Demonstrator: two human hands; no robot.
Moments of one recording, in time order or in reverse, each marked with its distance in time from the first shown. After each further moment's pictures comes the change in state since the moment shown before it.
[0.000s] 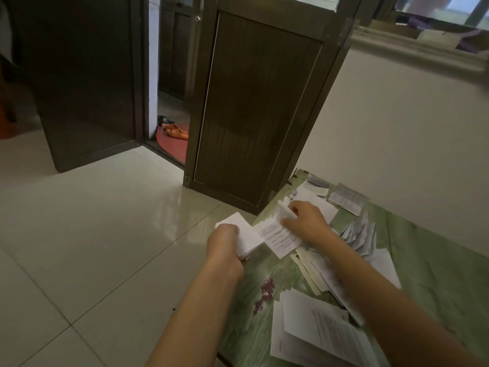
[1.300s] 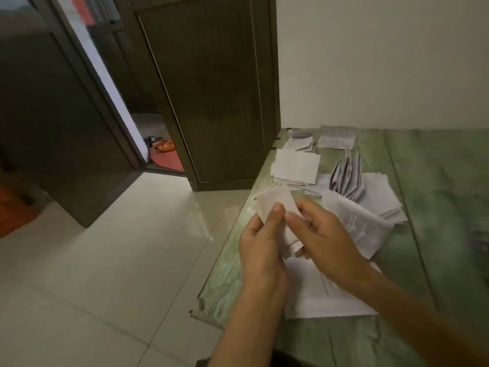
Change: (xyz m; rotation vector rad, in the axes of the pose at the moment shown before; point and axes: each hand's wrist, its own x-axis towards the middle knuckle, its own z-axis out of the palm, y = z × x) left_hand -0.037 -0.062 0.027 0.225 -0.220 0.249; right_hand -0.140 -0.005 0.006 1.018 0.197 -0.181
